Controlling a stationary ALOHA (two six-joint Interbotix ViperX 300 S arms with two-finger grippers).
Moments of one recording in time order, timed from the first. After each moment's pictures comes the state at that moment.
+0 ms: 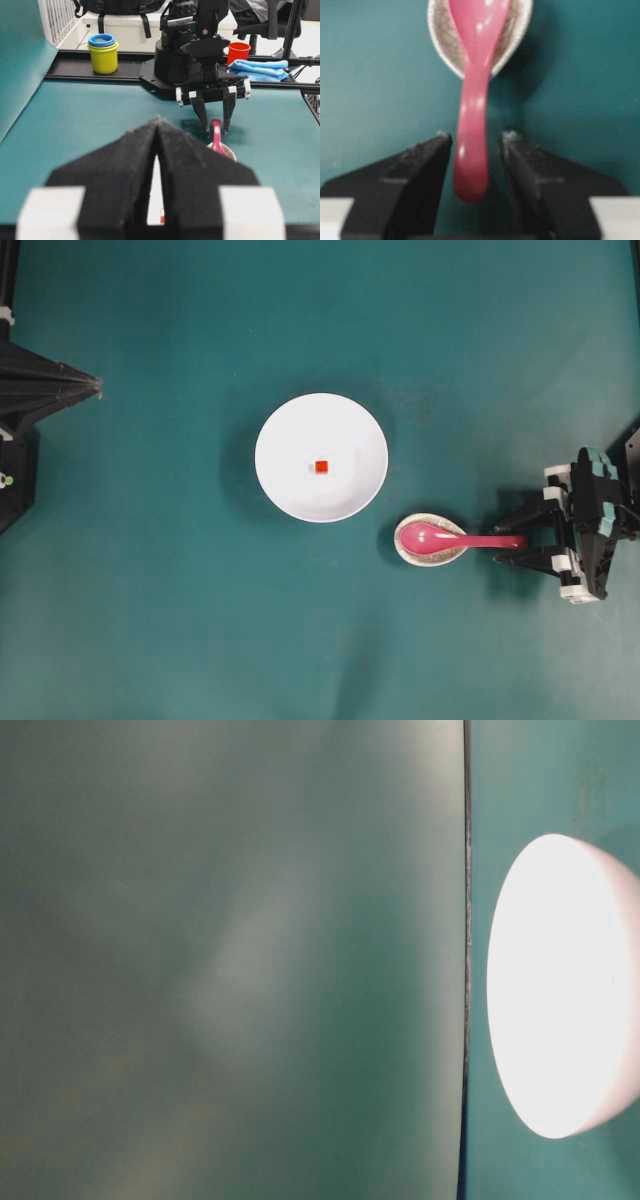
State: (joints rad) left arm 0.06 -1.07 1.13 0.01 -0.15 -0.01; right arm 0.60 0.03 1.40 0.54 -0.94 0.21
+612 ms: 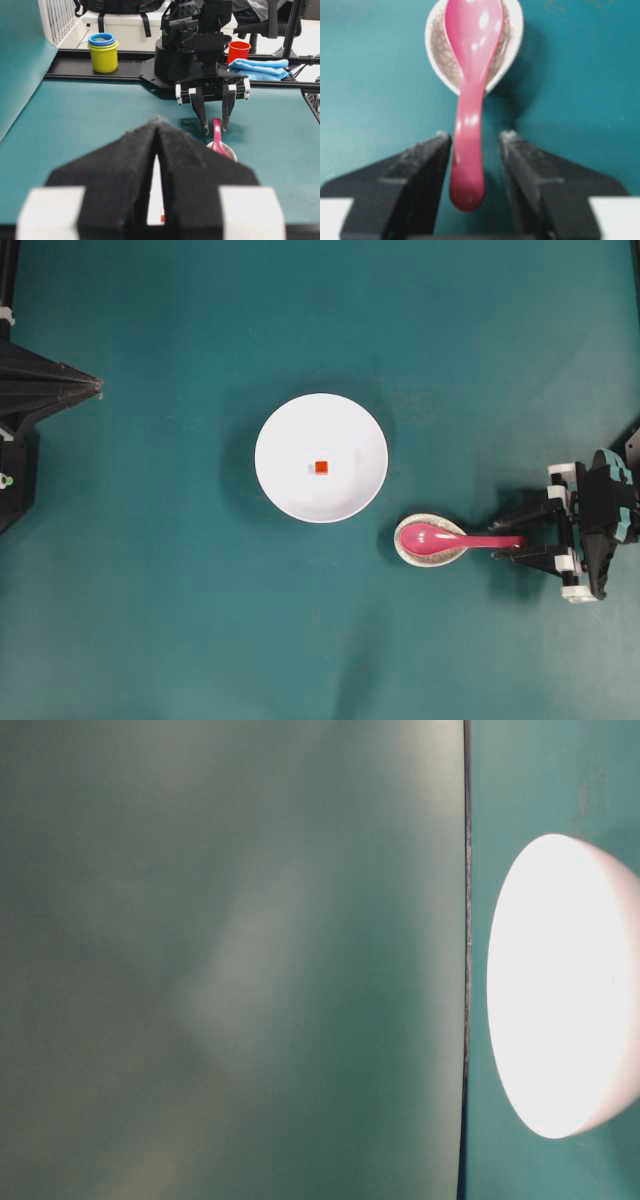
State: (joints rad) left arm 0.06 -1.07 1.13 0.01 -0.15 -0.01; right arm 0.66 0.10 1.41 0.62 -1.09 0.21
